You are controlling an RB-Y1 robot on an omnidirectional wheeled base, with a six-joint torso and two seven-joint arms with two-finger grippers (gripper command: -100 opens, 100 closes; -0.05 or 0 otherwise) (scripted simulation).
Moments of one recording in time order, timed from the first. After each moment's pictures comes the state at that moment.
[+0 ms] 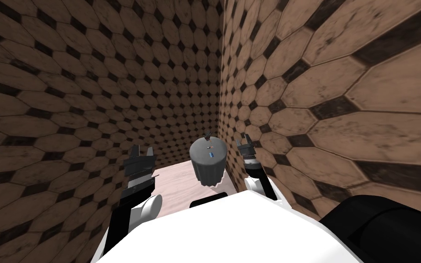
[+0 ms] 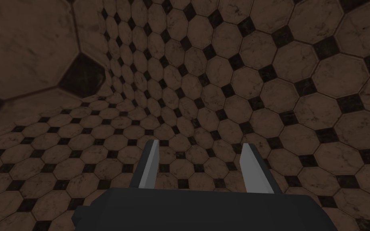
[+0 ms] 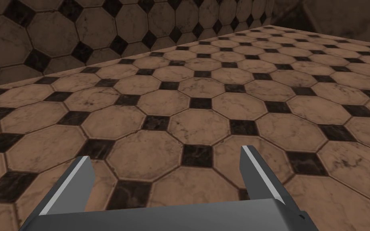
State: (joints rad) left arm 0.45 -0.02 0.06 -2.24 0.11 -0.41 0.09; right arm 0.51 -0.11 -0.02 -2.18 -0.03 -0.51 -0.20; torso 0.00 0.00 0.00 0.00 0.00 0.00
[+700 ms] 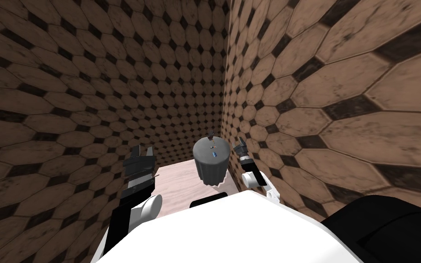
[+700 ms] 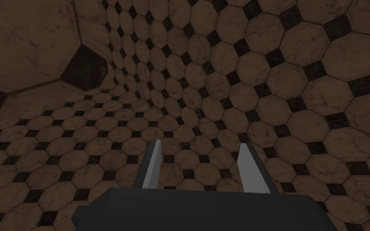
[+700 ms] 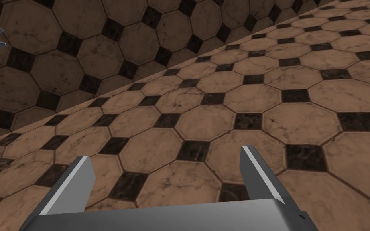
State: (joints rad) left arm 0.45 -0.02 0.06 -2.24 0.11 -0.41 0.09; right arm 0.38 -0.16 -0.04 -1.99 -0.08 -0.33 -0.36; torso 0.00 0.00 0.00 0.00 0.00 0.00
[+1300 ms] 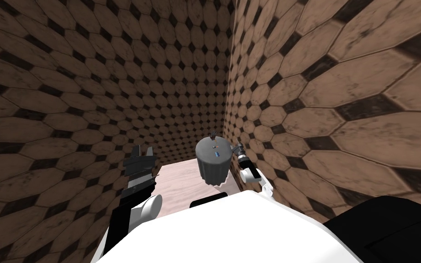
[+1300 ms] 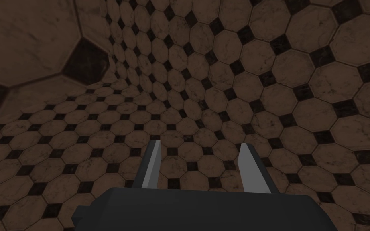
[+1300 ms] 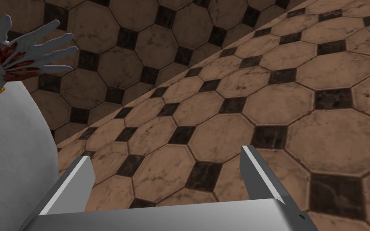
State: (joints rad) left arm 0.45 -0.02 0.06 -2.24 0.11 -0.41 0.09; right arm 0.29 -0.17 -0.06 -1.85 -0.12 -0.20 -0.50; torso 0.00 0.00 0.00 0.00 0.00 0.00
